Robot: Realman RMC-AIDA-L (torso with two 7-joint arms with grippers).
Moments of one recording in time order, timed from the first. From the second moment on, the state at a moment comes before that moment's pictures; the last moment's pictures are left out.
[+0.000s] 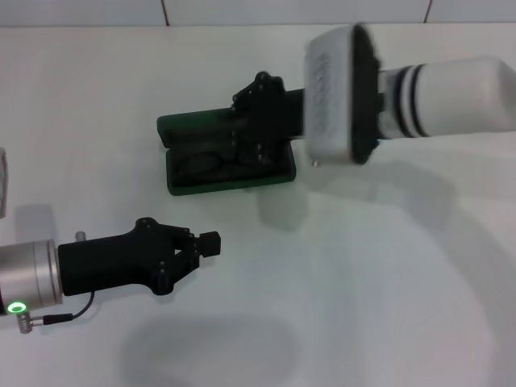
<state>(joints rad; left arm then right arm) -0.38 -2.05 0.81 0.44 1.85 1.61 -1.24 0.84 2.03 -1.92 -0.78 -1.38 -0.64 1.09</state>
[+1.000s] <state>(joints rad) -0.48 -2.08 0.72 0.44 1.83 1.29 -1.29 0.40 2.01 -1.06 -0.41 -1.38 -1.49 0.92</state>
